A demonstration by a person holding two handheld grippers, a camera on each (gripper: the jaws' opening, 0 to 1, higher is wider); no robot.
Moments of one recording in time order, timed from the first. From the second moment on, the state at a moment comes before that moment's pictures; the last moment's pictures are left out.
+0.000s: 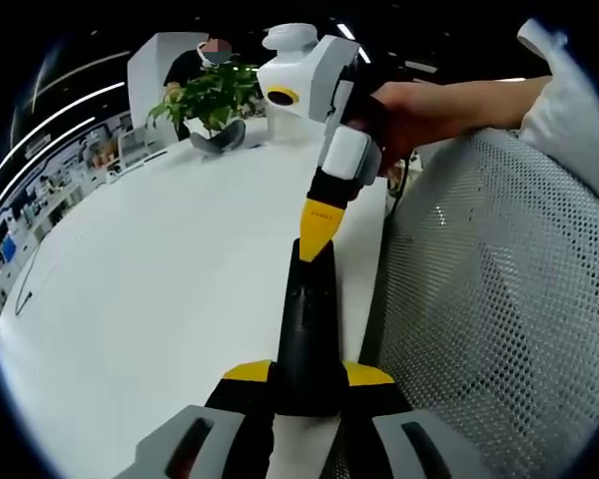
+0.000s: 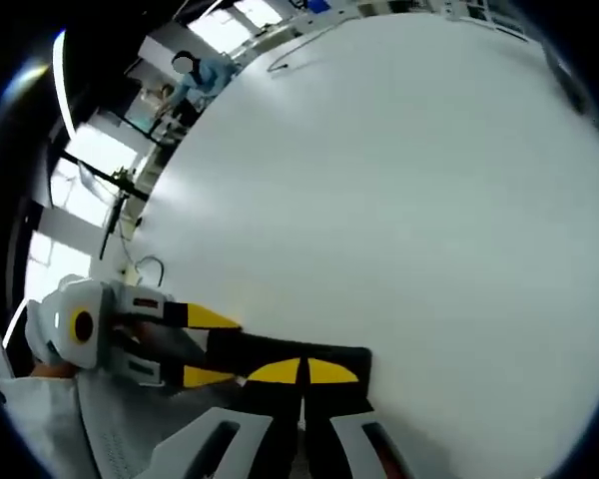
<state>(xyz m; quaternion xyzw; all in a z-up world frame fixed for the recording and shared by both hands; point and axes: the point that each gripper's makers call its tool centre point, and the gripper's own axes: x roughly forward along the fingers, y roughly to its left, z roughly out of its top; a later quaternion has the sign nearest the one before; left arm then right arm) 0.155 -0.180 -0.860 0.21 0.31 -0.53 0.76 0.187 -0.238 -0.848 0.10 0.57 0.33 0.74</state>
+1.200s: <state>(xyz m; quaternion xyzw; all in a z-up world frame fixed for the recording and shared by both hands) 0.153 -0.184 -0.860 0.21 0.31 -0.53 0.76 0.186 -0.235 -0.853 0.19 0.59 0.31 0.72</state>
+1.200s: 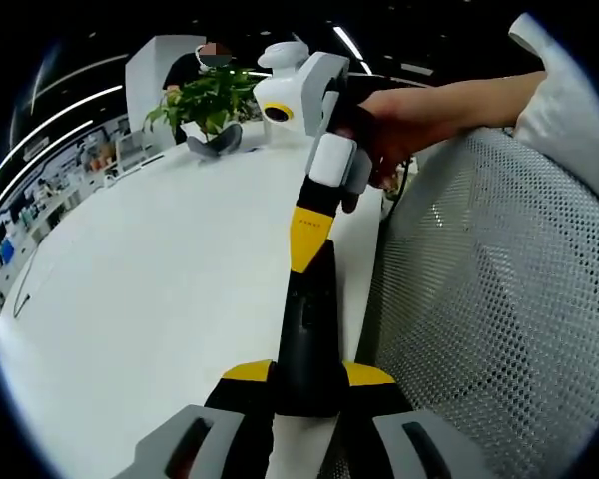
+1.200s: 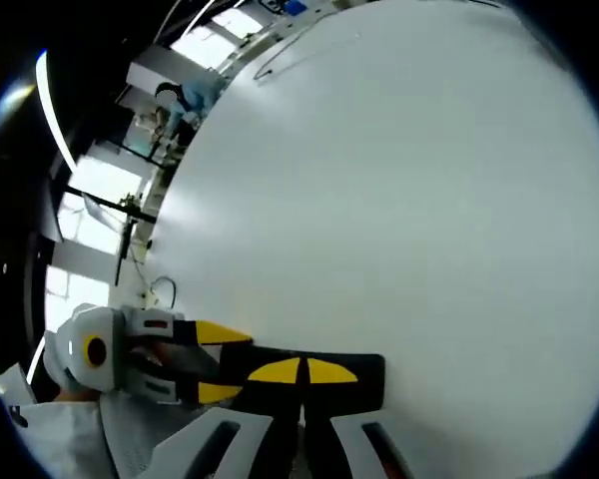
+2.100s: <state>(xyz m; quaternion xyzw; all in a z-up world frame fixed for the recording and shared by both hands) 0.153 -0.184 -0.860 0.21 0.31 -0.53 0.76 0.185 -0.233 -0.851 0.15 0.59 0.33 0.72</state>
